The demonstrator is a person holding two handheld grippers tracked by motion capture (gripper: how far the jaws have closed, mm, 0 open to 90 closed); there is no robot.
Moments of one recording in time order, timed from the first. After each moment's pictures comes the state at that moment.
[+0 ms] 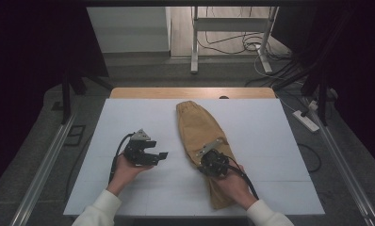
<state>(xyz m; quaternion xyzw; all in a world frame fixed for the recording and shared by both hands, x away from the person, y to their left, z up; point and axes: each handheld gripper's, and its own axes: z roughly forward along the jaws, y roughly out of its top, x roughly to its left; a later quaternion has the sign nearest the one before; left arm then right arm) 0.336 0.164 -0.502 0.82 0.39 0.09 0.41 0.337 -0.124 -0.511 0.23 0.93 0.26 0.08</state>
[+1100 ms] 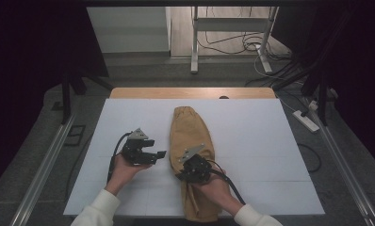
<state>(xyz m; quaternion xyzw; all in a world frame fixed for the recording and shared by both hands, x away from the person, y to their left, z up) 0.335 0.170 -0.499 0.82 0.39 0.09 0.41 0.315 -0.072 -0.511 0.18 0.93 0.33 0.01</state>
